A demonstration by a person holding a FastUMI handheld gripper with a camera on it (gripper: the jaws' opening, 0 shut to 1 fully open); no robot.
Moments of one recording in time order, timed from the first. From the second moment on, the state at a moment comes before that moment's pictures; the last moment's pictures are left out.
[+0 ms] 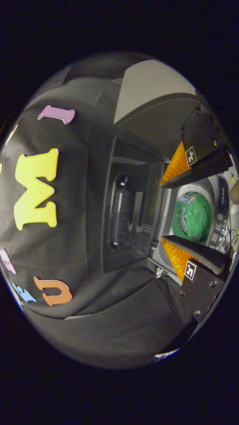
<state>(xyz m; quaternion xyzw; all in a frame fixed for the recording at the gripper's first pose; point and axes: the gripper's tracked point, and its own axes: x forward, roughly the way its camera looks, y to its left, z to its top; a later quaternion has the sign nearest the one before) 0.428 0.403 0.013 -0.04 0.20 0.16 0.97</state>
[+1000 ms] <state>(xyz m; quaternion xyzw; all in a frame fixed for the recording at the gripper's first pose) 0.508 0.431 0.119 -0.01 0.14 0.13 0.98</state>
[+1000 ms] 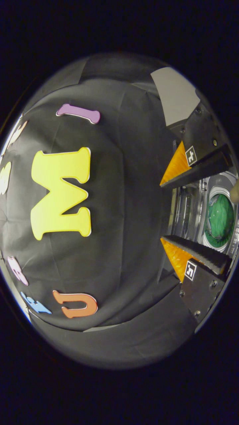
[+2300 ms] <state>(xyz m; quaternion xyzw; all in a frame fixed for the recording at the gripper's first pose) 0.576 0.449 0.067 0.01 0.23 0.06 0.97</state>
